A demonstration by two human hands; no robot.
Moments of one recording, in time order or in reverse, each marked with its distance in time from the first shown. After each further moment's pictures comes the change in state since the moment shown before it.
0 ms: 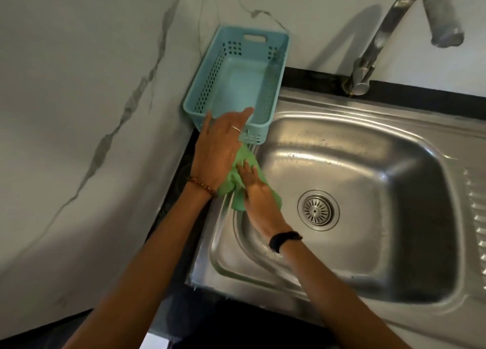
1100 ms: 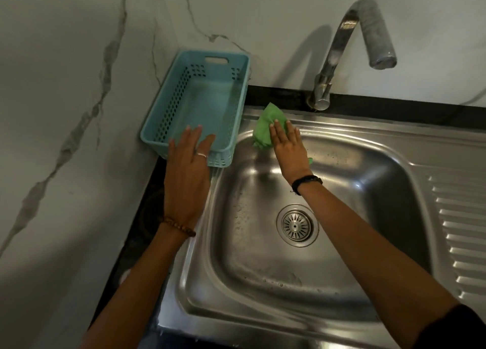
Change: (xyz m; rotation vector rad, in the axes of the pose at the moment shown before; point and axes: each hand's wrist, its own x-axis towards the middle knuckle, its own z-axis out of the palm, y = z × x) left_hand 0.004 0.026 0.012 0.022 0.213 -0.038; right_hand 0.107 0.115 -0.109 -0.844 0.147 0.021
